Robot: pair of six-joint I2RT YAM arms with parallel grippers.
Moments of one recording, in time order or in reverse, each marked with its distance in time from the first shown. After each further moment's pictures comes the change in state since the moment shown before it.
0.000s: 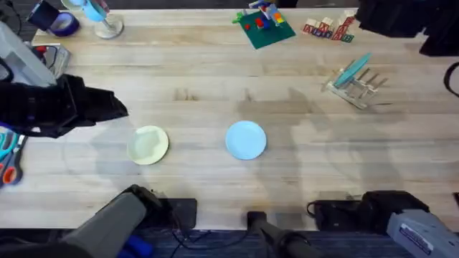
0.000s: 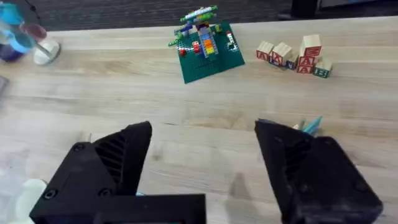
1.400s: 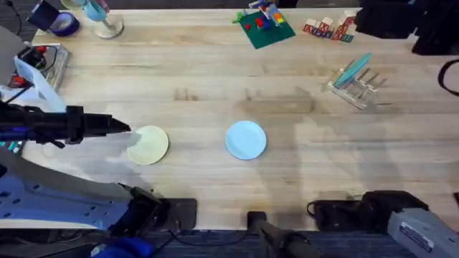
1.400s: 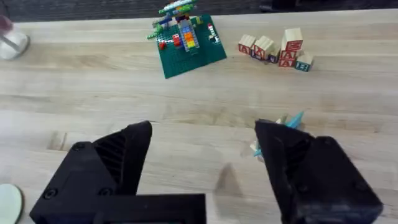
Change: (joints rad) left arm 0.234 0.615 0.006 -0.024 0.124 0.724; right arm 0.000 0.042 0.000 -0.003 0.071 -0.035
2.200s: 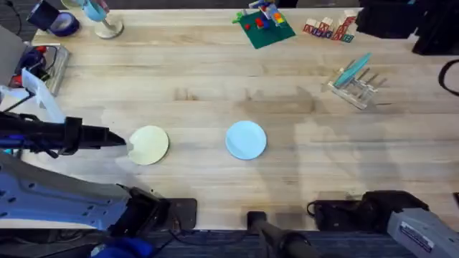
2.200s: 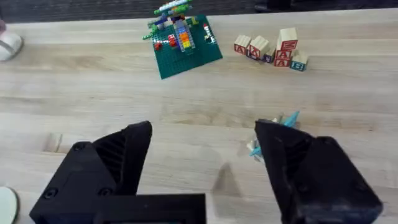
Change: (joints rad) left arm 0.056 0.030 0.000 0.012 -0.153 0.000; right arm 0.000 0.000 0.000 -0.001 0.017 -0.001
